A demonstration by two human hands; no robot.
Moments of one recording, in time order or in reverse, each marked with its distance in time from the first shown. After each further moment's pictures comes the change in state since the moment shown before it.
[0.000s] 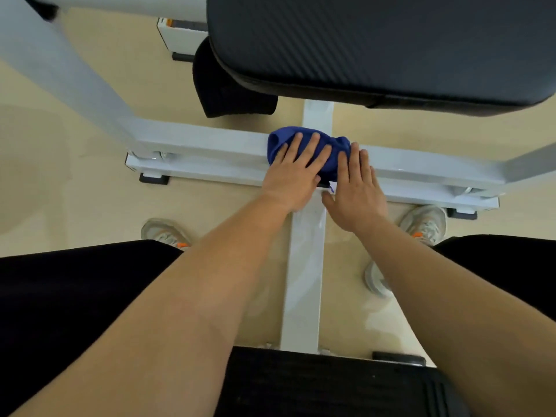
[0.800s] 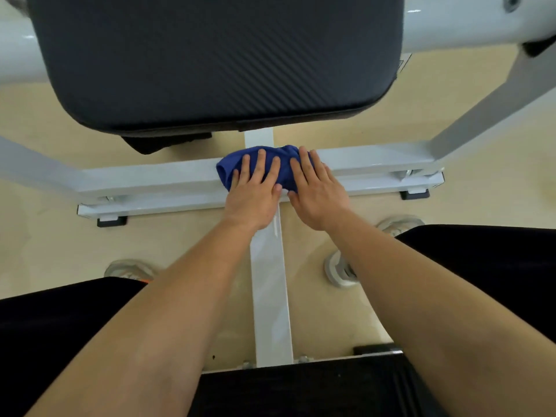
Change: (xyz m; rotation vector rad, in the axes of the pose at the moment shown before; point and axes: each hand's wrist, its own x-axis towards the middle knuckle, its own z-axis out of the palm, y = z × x) left_hand 0.015 0.050 0.001 -0.031 -0.068 -0.123; right_hand 0.006 0.063 0.004 0.098 0.036 -0.115
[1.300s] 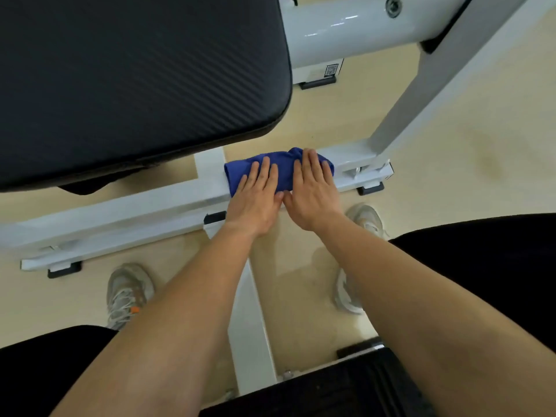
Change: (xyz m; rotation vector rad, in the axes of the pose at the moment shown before) left_hand 0.035 0.089 -0.006 -0.015 -0.064 0.218; right_hand -0.022 0.068 -0.014 0.013 0.030 0.279
